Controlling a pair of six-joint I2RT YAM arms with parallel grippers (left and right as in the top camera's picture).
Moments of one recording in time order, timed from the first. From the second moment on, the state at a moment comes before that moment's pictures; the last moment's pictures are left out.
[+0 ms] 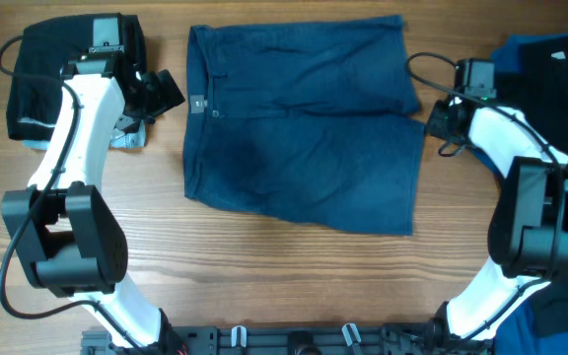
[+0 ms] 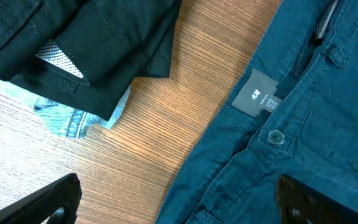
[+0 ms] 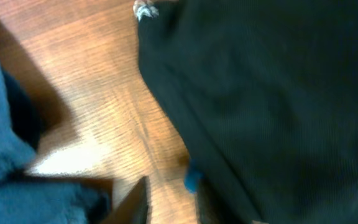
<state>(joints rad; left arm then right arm) 0.04 1.90 1.58 -0.95 -0.01 -0.47 -0.12 1.95 1.23 -0.47 0.12 0.24</state>
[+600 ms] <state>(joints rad) 0.00 1.90 1.50 -0.97 0.19 -0.42 -0.15 1.87 1.12 -0.76 -0.18 0.28</state>
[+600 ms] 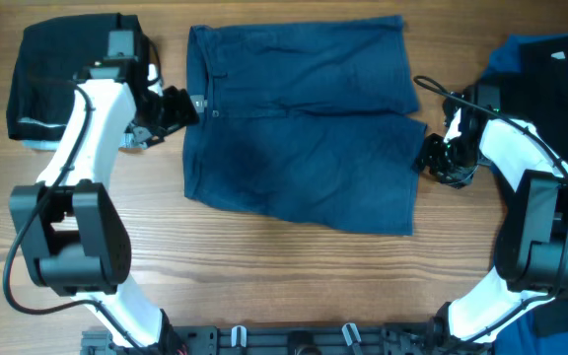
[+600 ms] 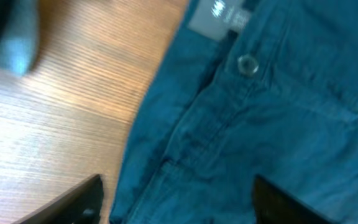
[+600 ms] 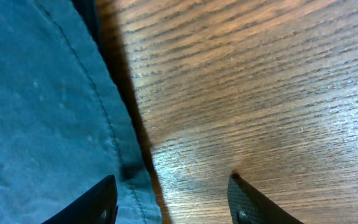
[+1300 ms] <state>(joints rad) -0.02 1.91 1.15 -0.61 0.27 -0.39 -0.15 1.87 1.12 -0.75 -0.22 0.27</state>
